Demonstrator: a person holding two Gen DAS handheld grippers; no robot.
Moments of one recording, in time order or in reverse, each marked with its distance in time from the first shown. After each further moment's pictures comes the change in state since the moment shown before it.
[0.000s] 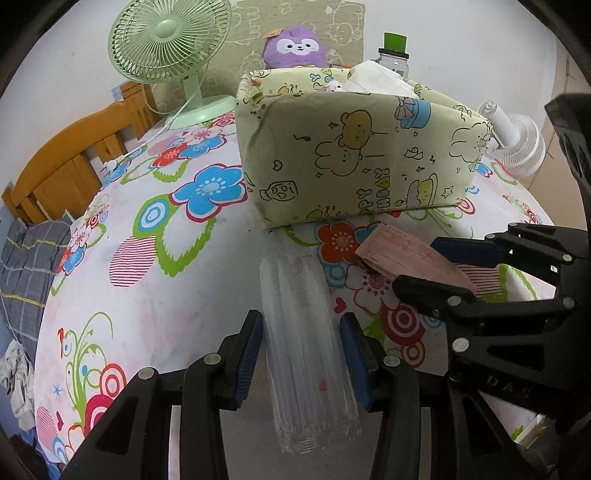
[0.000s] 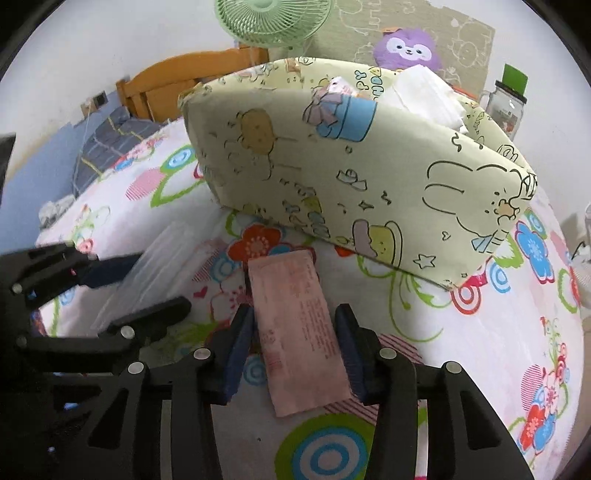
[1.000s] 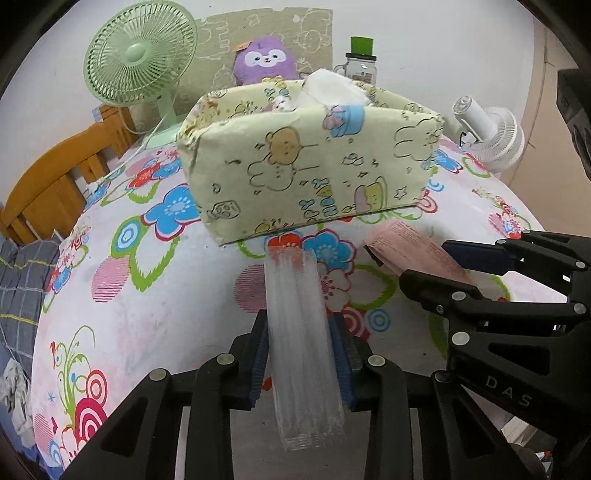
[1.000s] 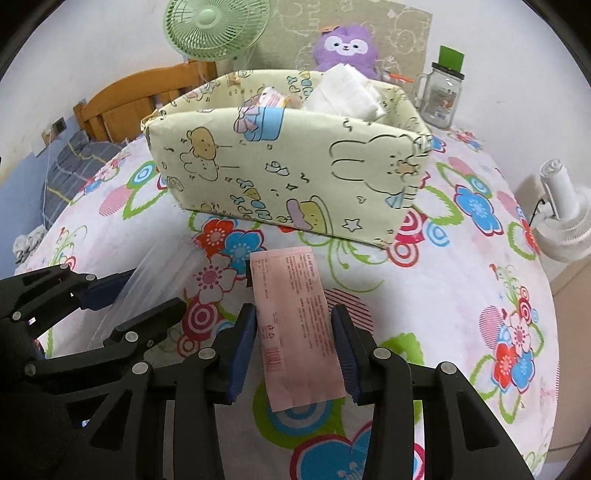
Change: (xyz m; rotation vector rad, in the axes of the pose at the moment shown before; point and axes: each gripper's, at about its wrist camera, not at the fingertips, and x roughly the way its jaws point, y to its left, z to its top) left arm -0.015 -0.034 0.000 0.061 -0.033 -0.039; right arm -0.038 -0.020 -0.018 0.154 -0.005 -0.116
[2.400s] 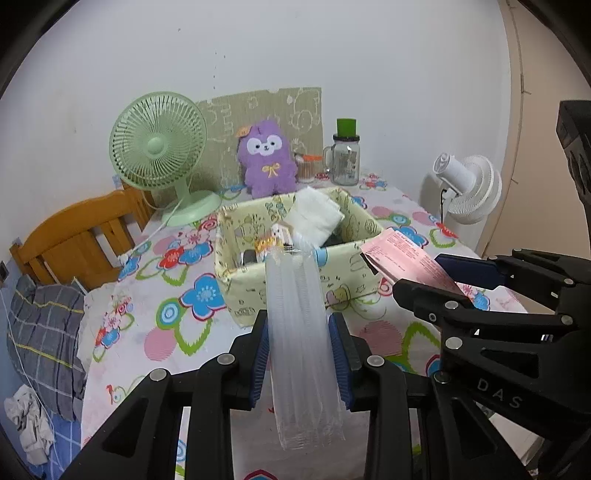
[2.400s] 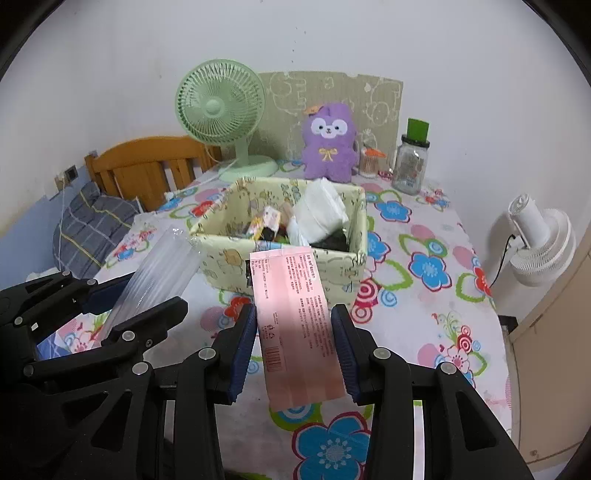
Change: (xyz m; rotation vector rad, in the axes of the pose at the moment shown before) left arm -0.104 -0.011 0.039 0.025 -0.218 0.017; right arm -0.108 -0.002 0.023 0.030 -0.220 -0.005
